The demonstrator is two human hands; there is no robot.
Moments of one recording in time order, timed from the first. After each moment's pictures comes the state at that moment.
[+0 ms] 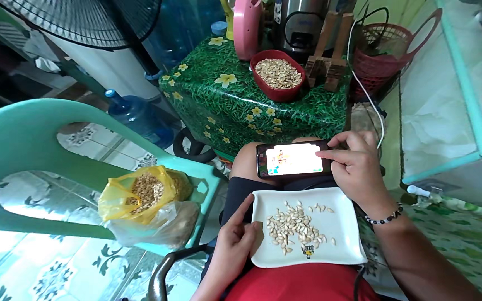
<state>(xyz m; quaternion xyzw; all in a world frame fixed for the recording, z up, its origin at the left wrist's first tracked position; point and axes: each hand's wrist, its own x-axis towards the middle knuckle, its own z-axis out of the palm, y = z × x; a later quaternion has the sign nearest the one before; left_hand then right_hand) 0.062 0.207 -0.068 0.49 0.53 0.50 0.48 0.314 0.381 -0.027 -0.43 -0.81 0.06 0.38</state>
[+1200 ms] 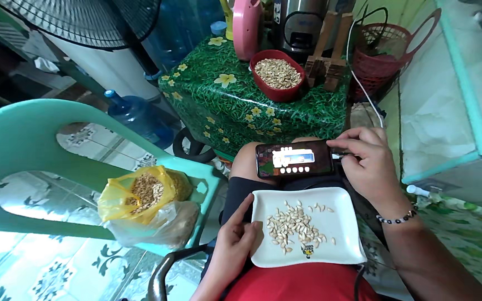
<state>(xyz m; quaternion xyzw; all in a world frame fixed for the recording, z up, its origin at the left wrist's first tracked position) 0.062 0.208 -0.067 0.50 0.53 0.50 0.47 0.326 0.381 -0.013 -0.46 -0.80 0.09 0.39</state>
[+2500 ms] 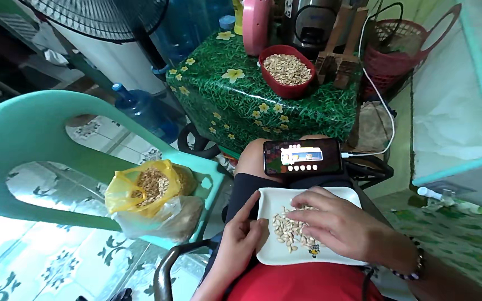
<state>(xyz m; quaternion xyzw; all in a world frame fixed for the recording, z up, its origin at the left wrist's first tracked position) 0.061 0.206 -0.068 0.49 0.53 0.50 0.48 0.299 0.314 -0.023 -0.18 -0.94 0.23 0.16</state>
